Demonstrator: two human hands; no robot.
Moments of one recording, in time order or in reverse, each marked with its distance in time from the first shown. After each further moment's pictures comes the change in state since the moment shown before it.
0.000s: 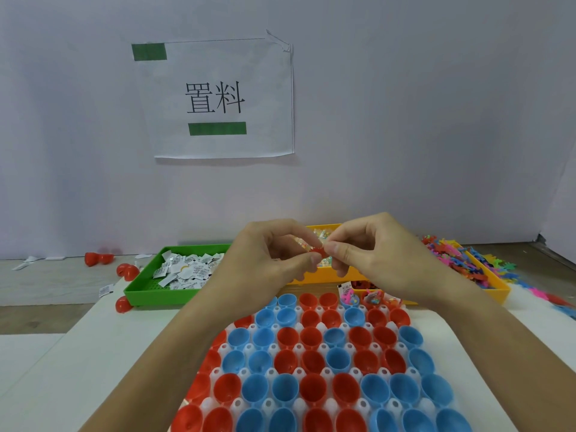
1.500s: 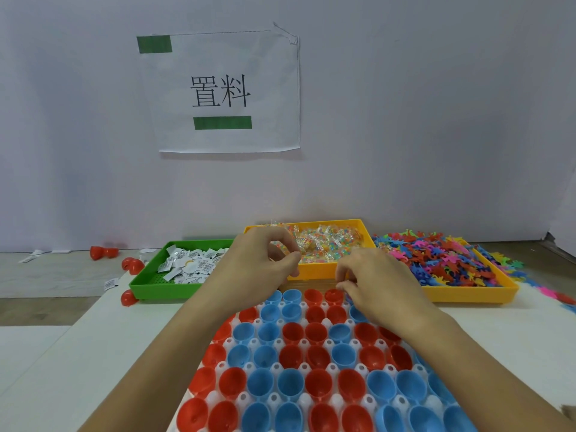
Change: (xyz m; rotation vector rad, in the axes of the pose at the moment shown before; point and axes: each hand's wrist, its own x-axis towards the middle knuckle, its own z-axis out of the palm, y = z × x) left_hand 0.003 -0.018 -0.005 0.286 0.041 -0.194; right_hand -0.001 0.051 0.038 -0.742 0.077 0.056
